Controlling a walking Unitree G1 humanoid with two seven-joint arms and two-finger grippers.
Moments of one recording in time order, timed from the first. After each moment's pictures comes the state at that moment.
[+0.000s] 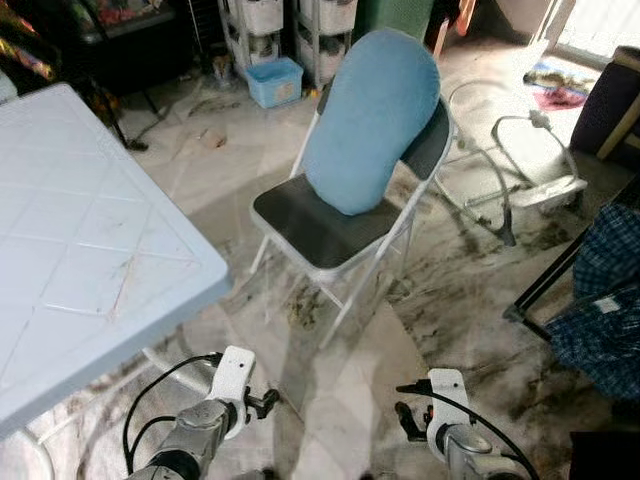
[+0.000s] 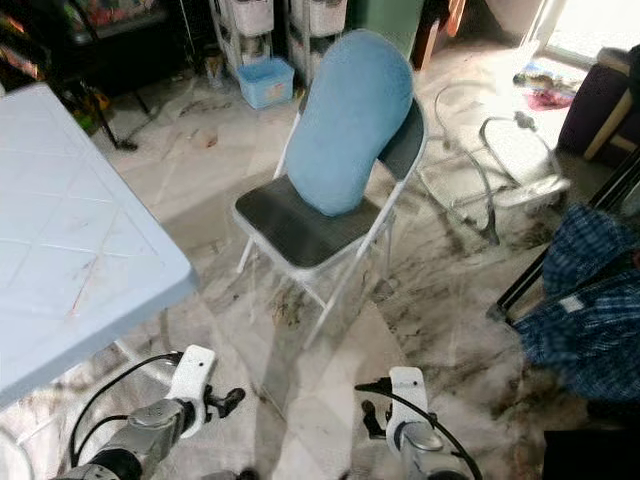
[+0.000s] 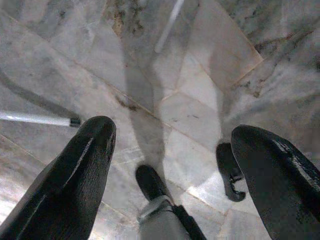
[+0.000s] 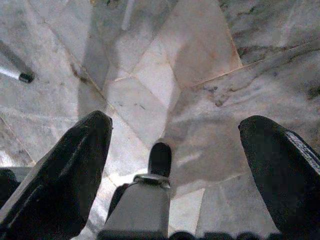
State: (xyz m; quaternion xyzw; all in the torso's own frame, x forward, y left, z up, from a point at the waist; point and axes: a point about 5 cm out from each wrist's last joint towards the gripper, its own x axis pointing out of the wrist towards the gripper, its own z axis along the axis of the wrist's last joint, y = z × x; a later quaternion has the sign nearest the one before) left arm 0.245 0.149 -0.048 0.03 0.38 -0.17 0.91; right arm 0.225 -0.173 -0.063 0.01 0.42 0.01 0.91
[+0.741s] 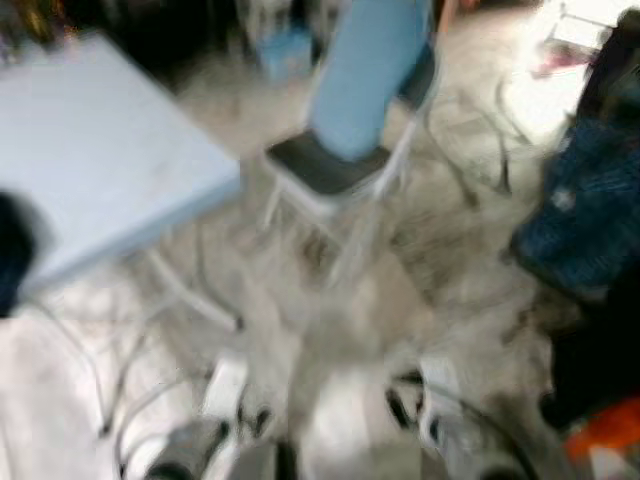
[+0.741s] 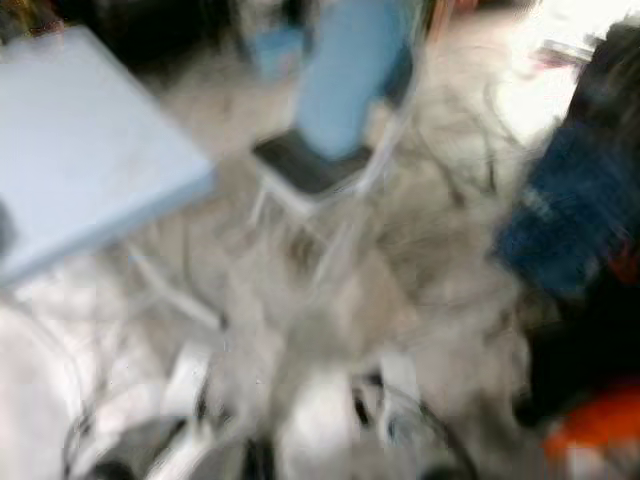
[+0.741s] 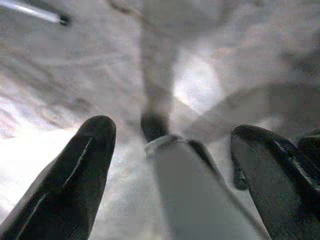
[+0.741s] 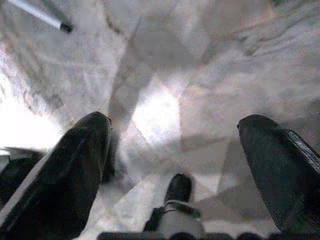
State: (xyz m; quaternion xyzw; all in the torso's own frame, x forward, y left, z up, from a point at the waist) left arm 0.229 0.155 -0.058 0.02 0.41 -0.17 0.90; right arm 0.231 -0.170 -0.057 0.02 0.38 0.05 0.92
